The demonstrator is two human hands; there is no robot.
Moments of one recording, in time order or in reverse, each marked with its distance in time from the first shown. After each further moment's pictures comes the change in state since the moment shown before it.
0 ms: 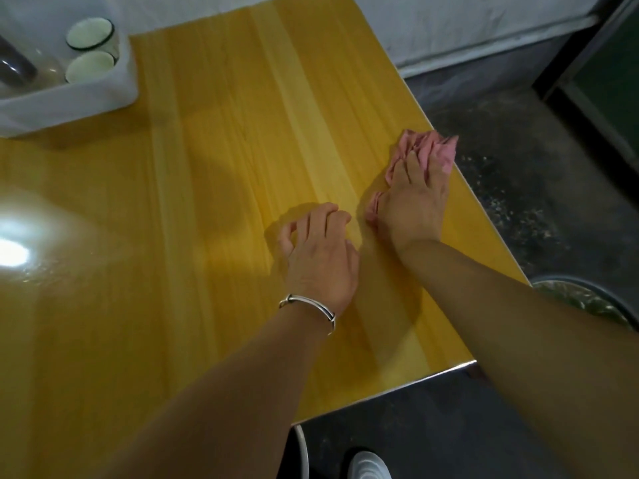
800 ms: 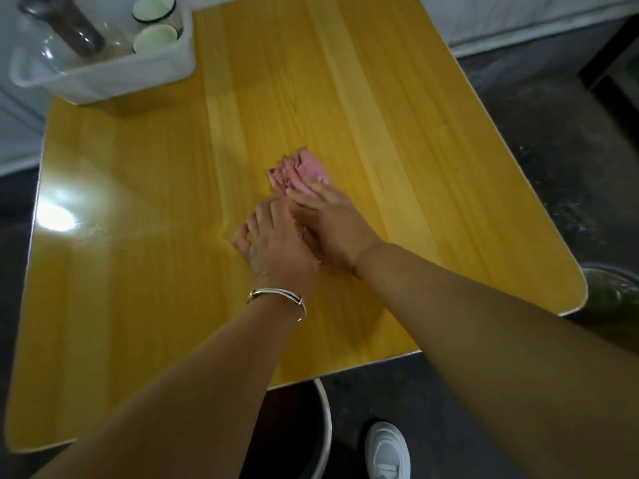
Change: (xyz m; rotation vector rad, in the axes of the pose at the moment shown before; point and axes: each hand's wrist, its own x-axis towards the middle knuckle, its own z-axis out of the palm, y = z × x) left_hand -0.031 -0.067 -0.056 0.013 -0.021 -0.434; right_hand -0.061 -0.112 0.031 0.201 -0.338 -0.803
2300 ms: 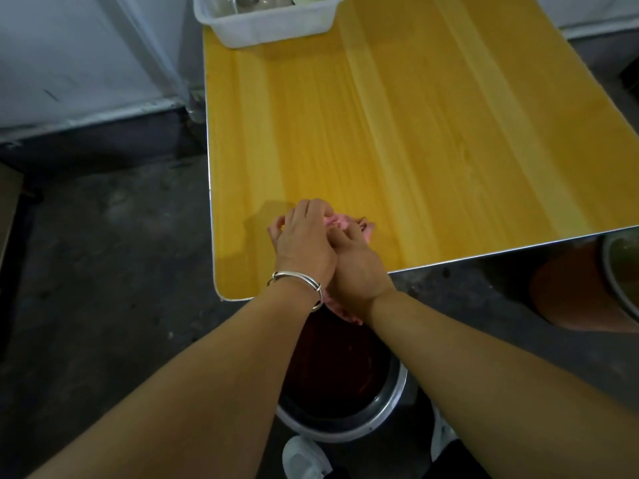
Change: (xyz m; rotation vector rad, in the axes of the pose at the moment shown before) left_hand -0.080 -0.192 -0.135 -0.051 -0.171 0.095; right_hand -0.048 -0.263 0.104 -0.001 0.113 0.151
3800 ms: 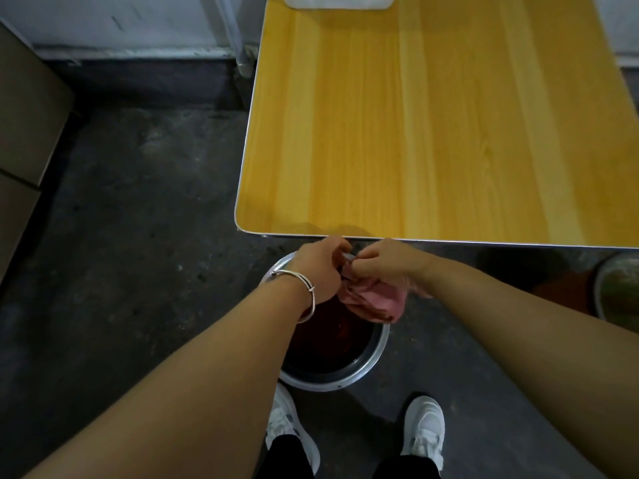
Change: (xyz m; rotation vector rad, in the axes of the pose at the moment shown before) left_hand -0.088 -0.001 -0.008 -0.291 -0.431 -0.203; right_hand -0.049 0.014 -0.041 0.477 -0.661 0.438
